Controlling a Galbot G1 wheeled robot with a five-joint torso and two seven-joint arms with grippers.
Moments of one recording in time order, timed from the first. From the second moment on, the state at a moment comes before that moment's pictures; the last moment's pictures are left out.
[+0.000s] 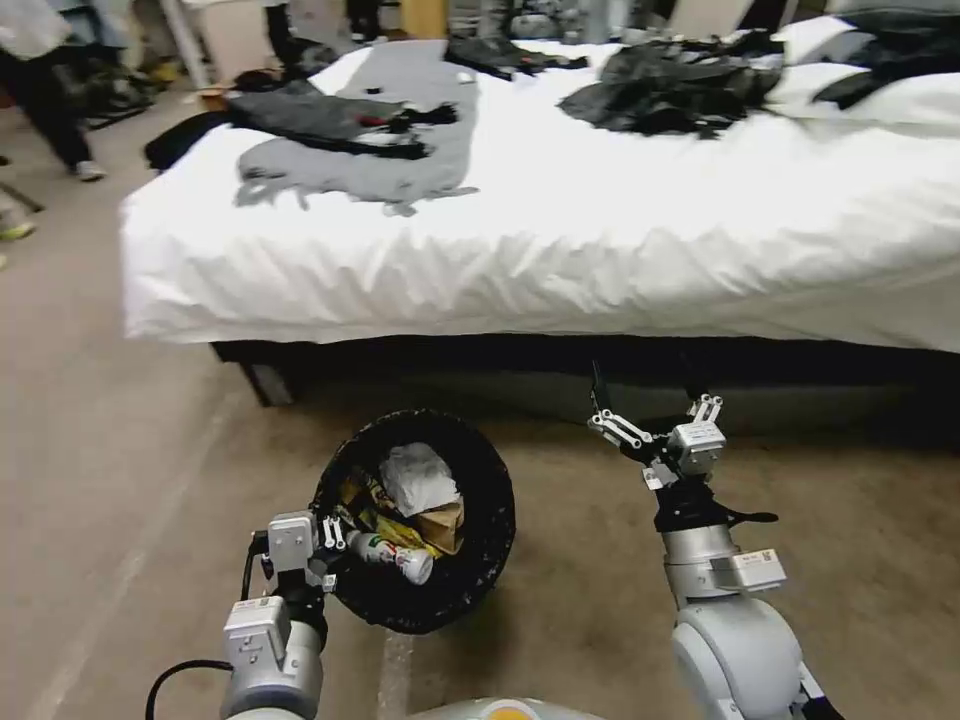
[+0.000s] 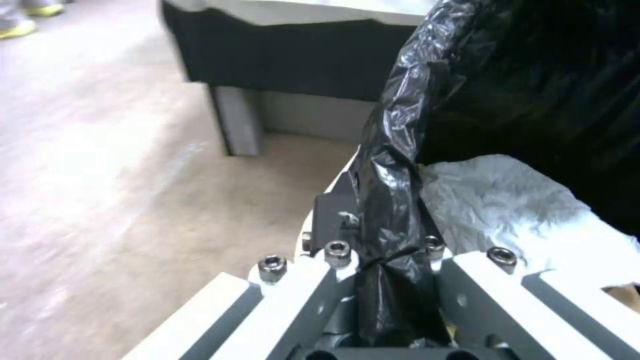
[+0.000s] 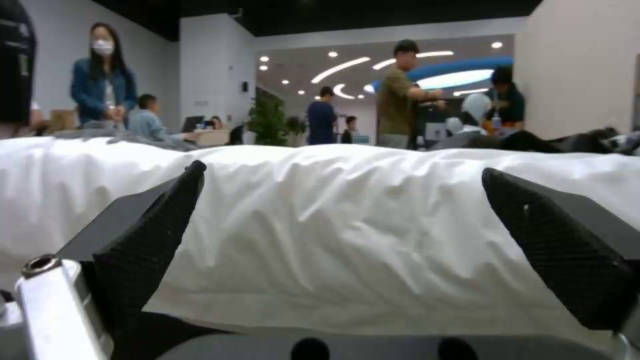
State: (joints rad) left arm 1.90 -1.56 -0.47 -2.40 -0.02 0.29 -0.20; right arm -1.52 1.27 0.33 2.15 0.10 0.32 0.16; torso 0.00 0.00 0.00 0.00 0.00
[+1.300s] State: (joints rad) left arm 1.90 -1.56 -0.47 -2.41 -0.03 0.29 -0.20; right arm -1.52 1.27 0.31 2.15 0.06 0.32 0.15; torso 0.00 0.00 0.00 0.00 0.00
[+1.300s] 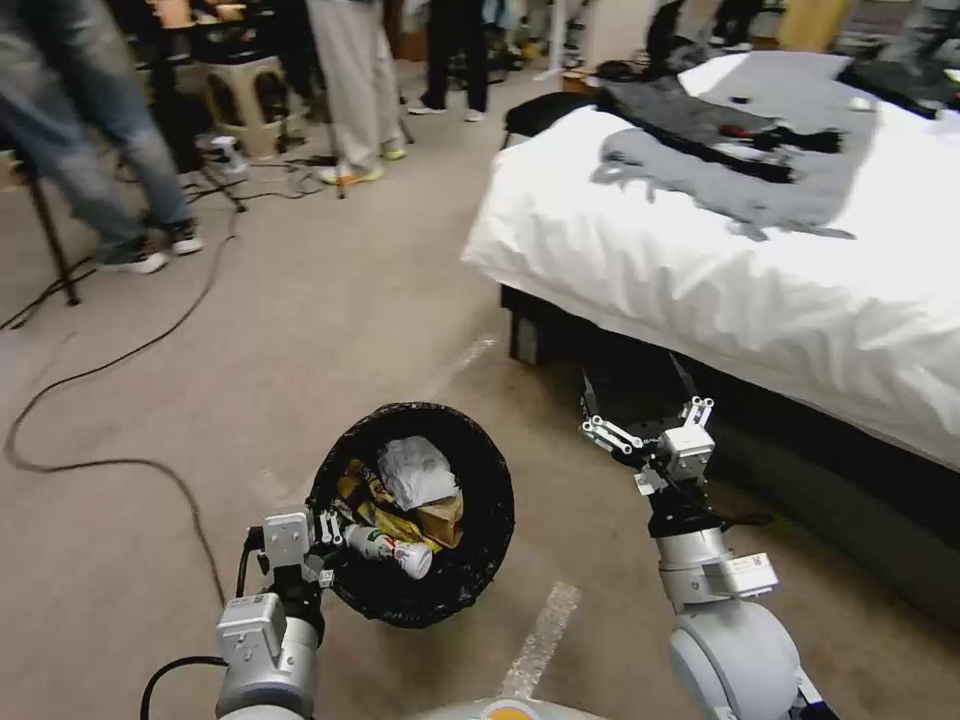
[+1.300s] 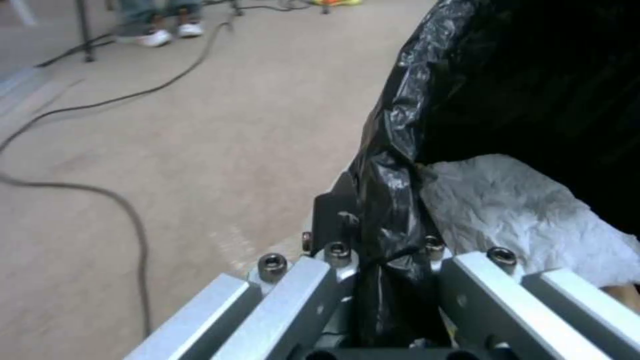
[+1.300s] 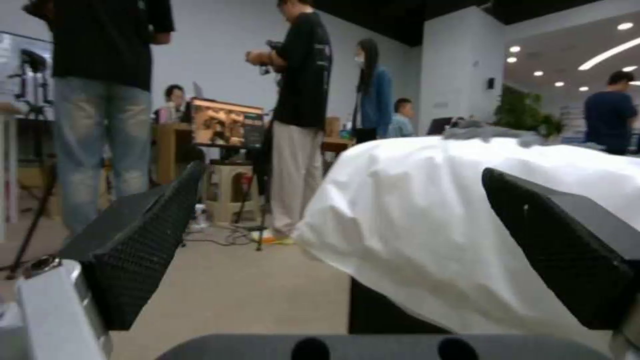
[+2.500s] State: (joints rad) left arm 1.90 -1.56 -0.47 -2.40 -0.03 0.29 -0.20; right arm -1.53 1.27 0.30 2.15 0.06 0.32 0.15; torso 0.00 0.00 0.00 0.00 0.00
